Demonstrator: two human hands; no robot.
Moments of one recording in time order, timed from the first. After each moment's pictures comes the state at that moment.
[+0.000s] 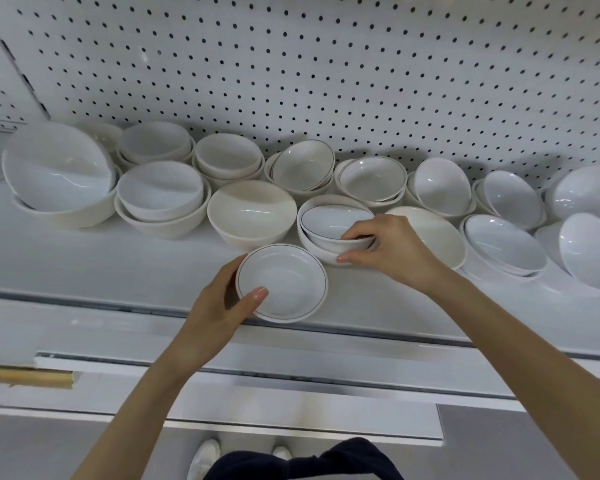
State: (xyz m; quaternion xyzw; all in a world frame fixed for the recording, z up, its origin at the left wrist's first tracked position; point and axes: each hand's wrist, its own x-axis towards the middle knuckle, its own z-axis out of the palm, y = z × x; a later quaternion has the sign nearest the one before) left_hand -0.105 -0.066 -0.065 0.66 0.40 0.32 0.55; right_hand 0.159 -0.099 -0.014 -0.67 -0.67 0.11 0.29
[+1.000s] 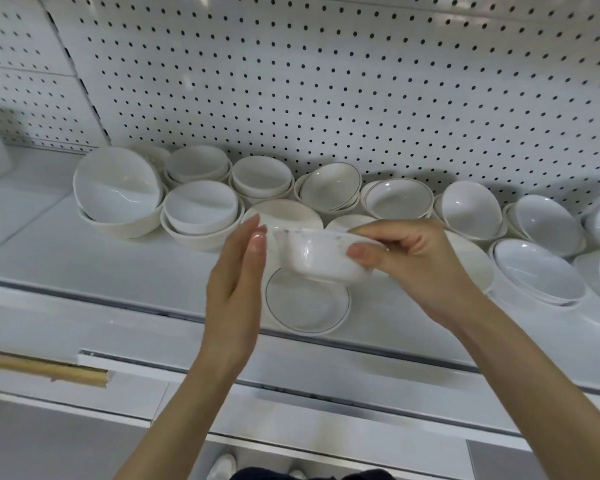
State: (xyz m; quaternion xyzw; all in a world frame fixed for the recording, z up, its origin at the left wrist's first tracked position) left_hand -0.090 -0.084 -0.005 0.57 0.40 0.52 0.50; right_hand 0.095 -0.129 0.051 -0.47 -0.62 0.35 0.53
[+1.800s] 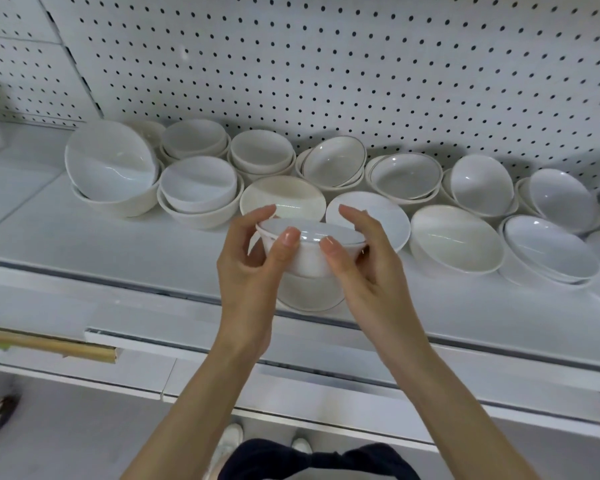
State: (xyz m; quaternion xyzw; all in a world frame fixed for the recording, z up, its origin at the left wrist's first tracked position) left_hand -0.075 -0.091 -0.012 0.47 0.36 0.57 0.58; right_hand 0.042 -0.144 0.004 -0.61 -0.48 0.31 0.55
